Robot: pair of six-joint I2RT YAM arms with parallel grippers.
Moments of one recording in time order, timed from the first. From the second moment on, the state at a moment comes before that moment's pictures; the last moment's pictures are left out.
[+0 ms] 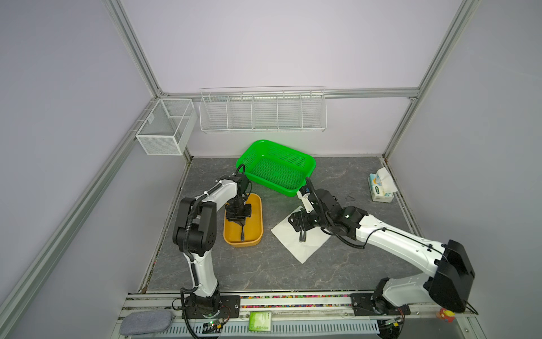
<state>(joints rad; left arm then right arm) -0.29 1.92 1.38 -1.11 0.08 -0.26 0.85 1.39 1.06 -0.46 -0.01 0.42</state>
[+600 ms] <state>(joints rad) -0.29 1.83 1.48 -1.23 0.09 -0.26 0.85 1.38 1.05 -0.46 -0.01 0.42</state>
